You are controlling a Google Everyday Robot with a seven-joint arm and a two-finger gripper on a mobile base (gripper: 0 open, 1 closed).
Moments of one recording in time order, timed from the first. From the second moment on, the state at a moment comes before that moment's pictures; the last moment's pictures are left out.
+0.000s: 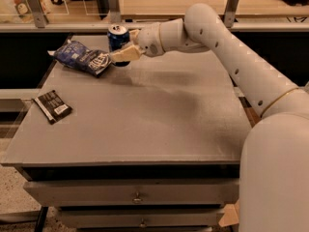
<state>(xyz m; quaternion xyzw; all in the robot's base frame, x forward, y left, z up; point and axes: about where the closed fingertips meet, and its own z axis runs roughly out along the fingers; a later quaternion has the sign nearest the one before) 0.727 0.094 0.892 -0.56 0.58 0.34 0.49</state>
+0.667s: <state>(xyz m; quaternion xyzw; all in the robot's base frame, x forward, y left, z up) 0.735 0.108 0.886 -0.55 0.60 0.31 0.48</state>
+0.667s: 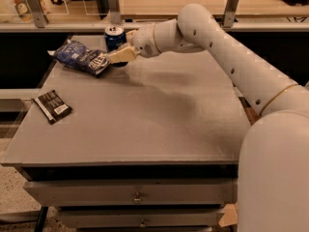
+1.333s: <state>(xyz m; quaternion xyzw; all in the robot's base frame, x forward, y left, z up) 0.739 0.106 0.863 -0.53 0.63 0.32 0.46</state>
